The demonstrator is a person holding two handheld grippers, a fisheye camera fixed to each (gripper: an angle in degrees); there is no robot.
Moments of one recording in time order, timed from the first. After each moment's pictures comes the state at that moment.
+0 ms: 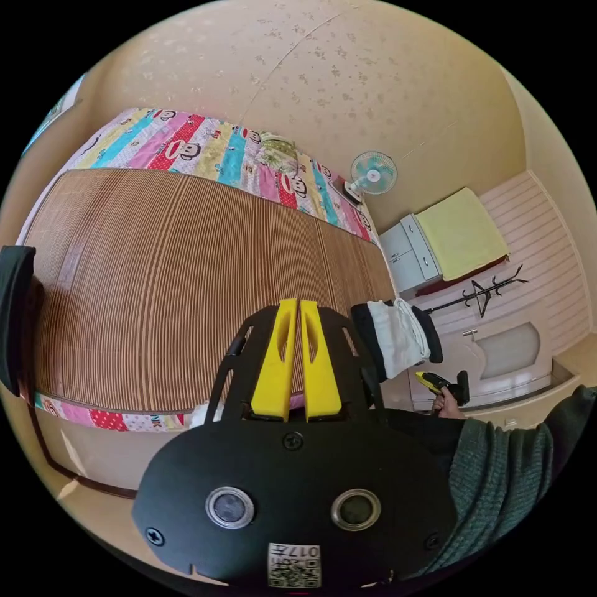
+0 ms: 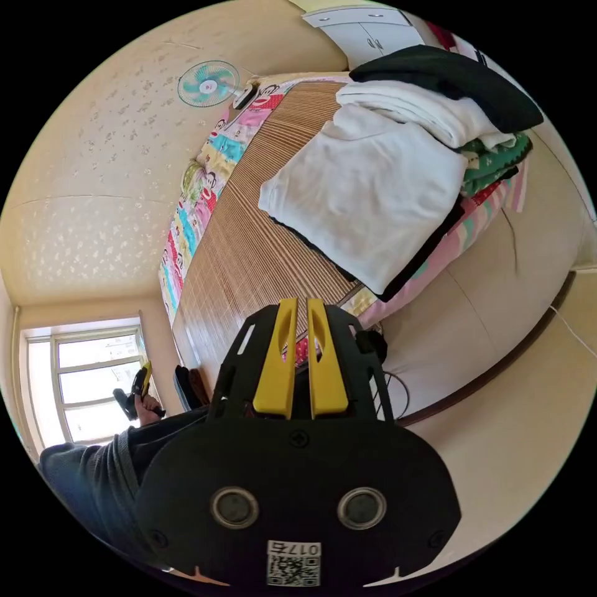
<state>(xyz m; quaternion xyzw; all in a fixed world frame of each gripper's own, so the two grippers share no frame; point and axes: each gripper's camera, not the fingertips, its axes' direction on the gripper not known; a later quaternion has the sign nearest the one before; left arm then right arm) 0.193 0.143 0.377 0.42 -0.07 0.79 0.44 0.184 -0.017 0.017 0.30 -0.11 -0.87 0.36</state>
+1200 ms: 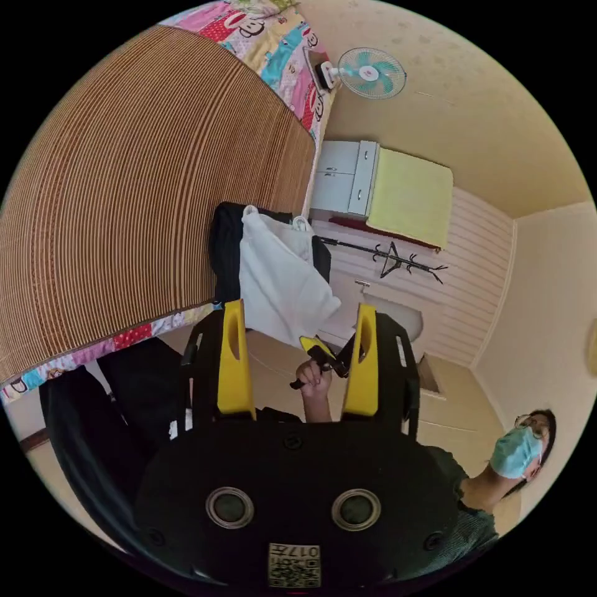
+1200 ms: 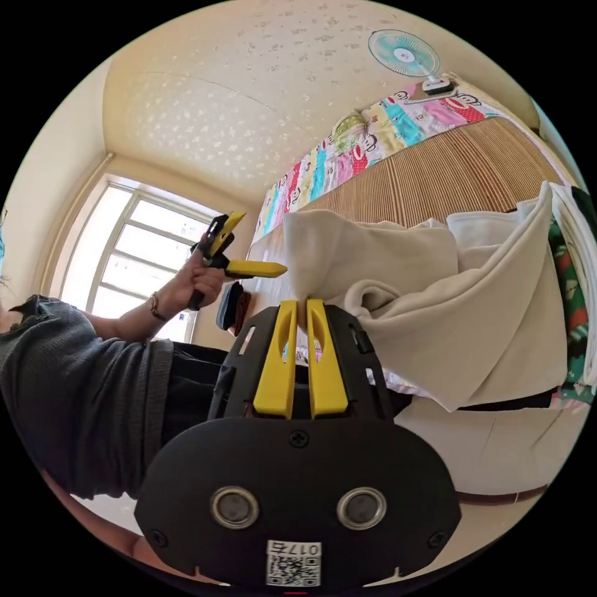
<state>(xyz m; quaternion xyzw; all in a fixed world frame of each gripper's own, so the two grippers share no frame) 0.550 -0.060 0.601 0.04 -0.10 0.73 0.68 0.211 0.220 0.169 0.15 0.03 -0.99 0.07</state>
